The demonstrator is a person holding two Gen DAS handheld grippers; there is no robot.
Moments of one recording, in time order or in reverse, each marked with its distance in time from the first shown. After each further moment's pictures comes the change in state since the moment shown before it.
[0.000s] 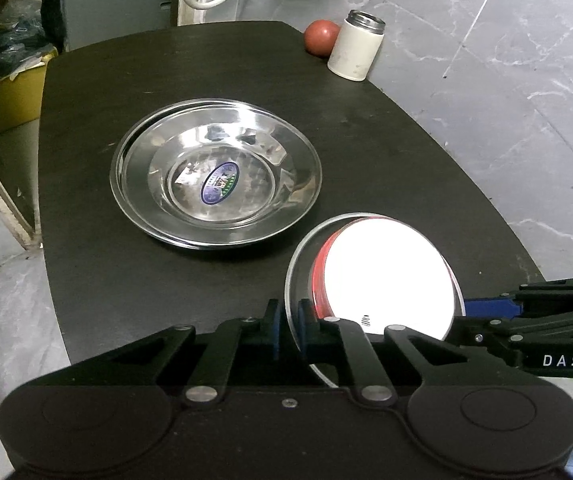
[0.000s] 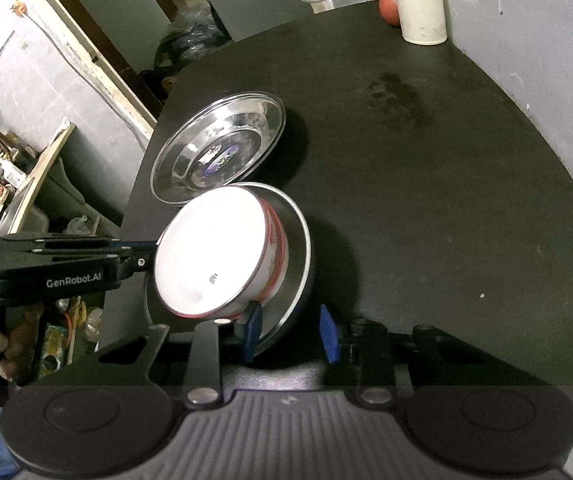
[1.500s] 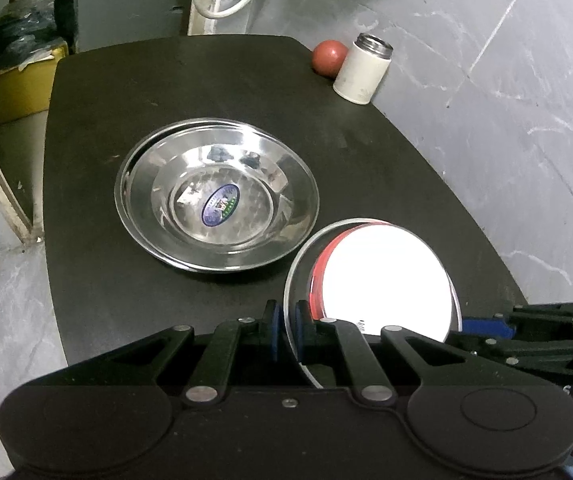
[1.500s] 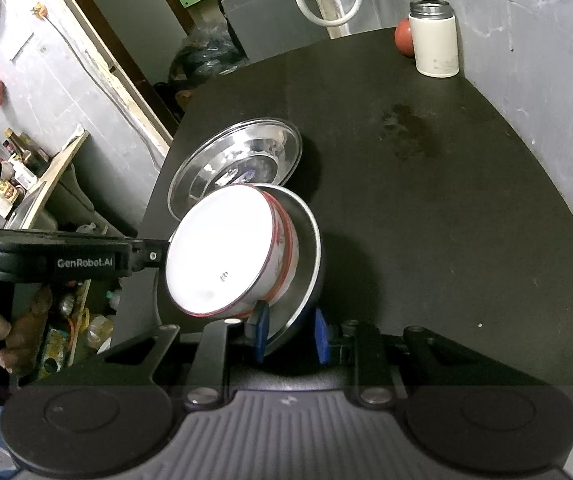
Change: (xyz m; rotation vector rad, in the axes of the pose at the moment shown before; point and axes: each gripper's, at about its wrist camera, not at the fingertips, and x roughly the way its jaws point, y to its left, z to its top) left arm -0.010 0.001 0.014 -0.069 -0.035 -0.015; right arm -0.016 0.008 0.005 -0.048 -0.064 0.015
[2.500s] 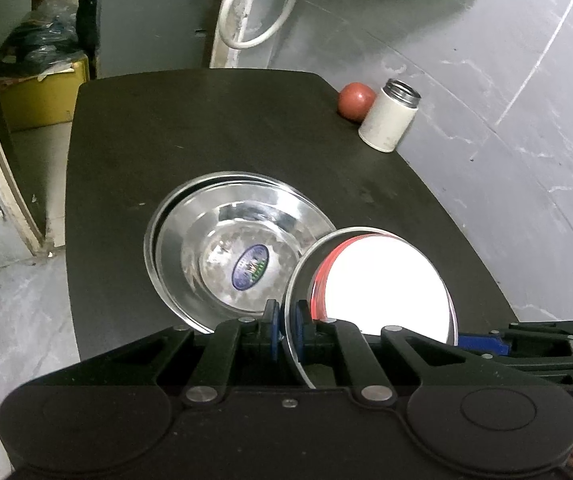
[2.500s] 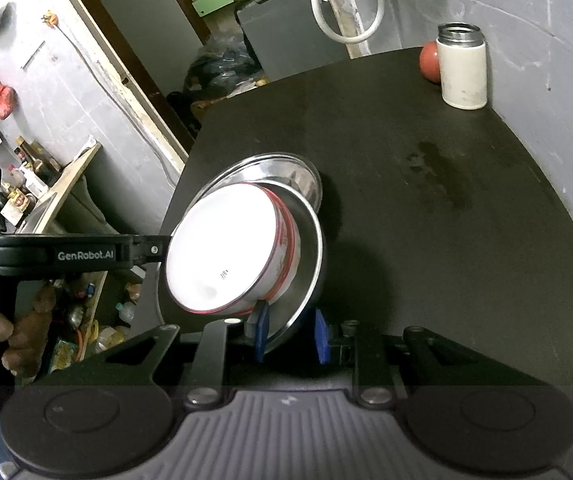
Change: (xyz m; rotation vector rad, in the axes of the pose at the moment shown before) left arm -0.005 0.018 0.034 -0.044 -0.077 0.036; right arm 0.012 0.008 0.027 -0.028 -0.034 0.040
